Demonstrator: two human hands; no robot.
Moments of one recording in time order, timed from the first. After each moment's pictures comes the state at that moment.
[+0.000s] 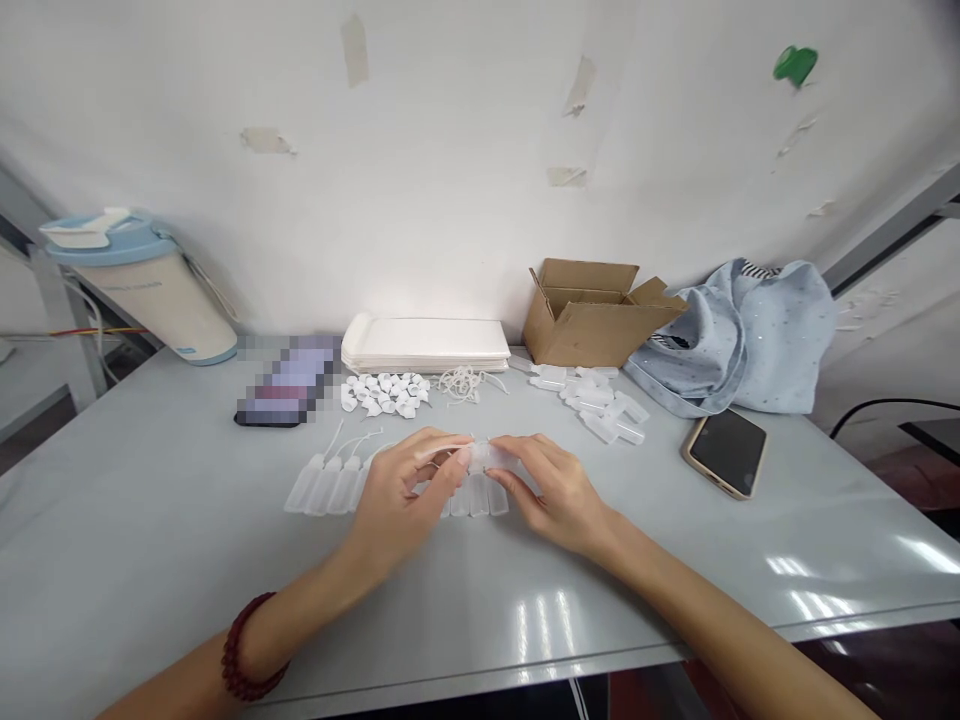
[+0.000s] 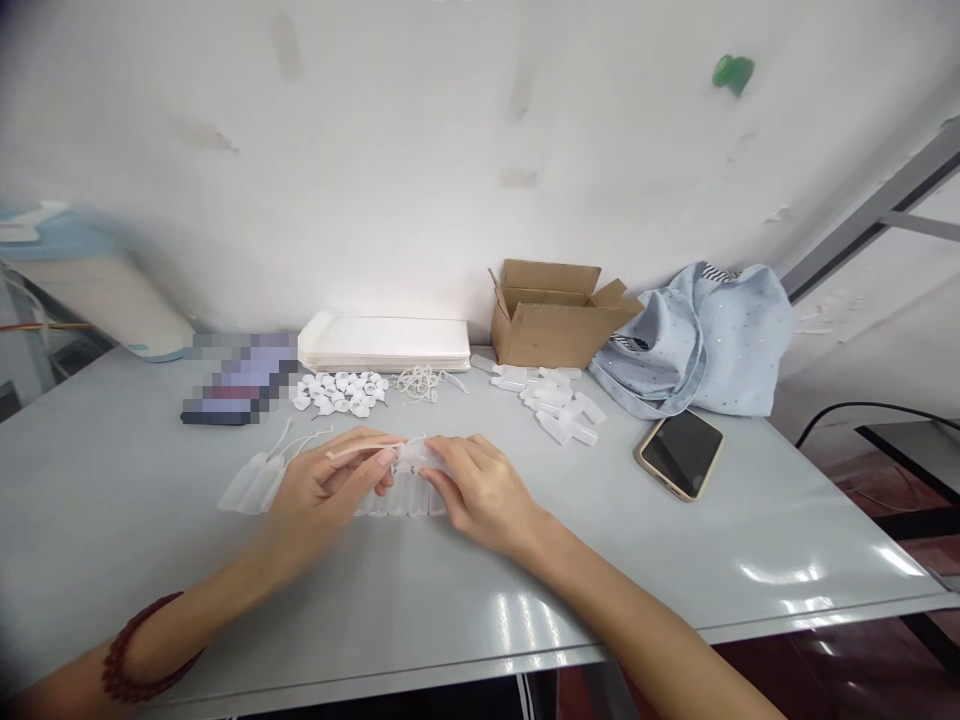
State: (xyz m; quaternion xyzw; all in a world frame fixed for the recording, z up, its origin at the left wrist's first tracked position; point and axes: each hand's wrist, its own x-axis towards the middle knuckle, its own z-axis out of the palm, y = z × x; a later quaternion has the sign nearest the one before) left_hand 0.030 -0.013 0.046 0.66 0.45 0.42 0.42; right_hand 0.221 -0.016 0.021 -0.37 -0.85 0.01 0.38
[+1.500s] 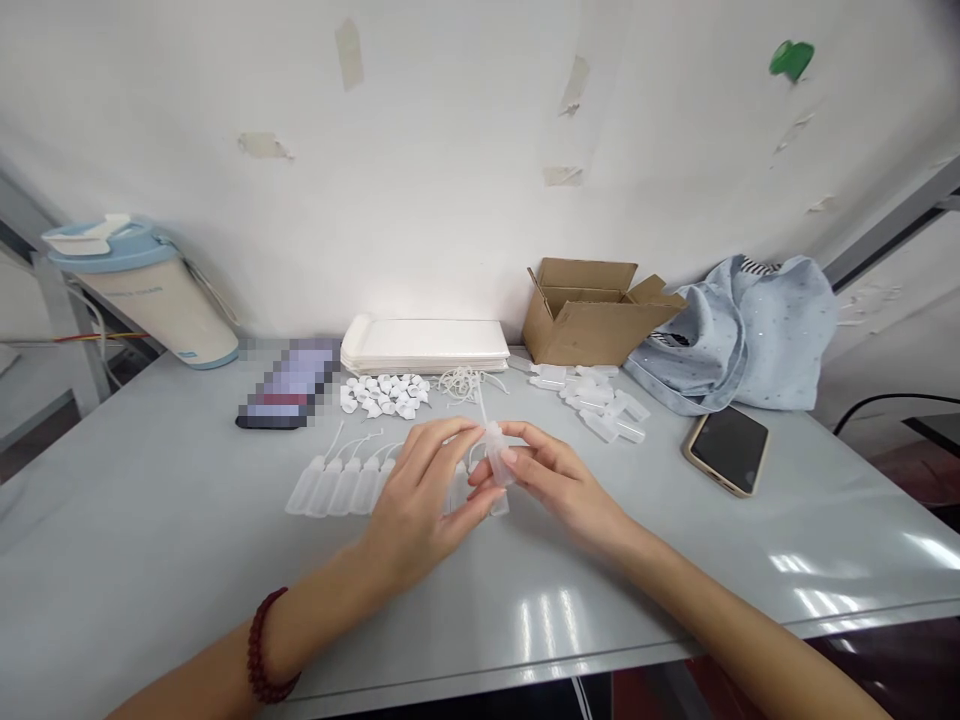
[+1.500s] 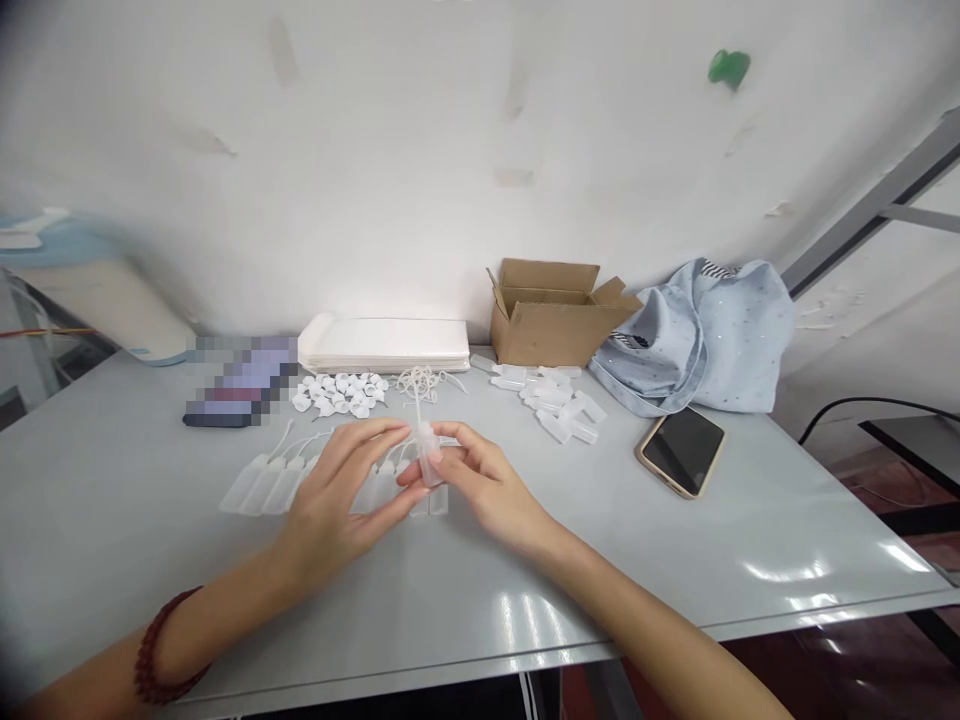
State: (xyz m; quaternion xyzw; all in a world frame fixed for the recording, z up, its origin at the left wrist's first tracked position) left_hand 0.035 -0.013 0.027 0.83 0.32 0.45 0.04; right_hand 0.215 -0.023 0.044 -0.36 -0.54 0.64 0.41
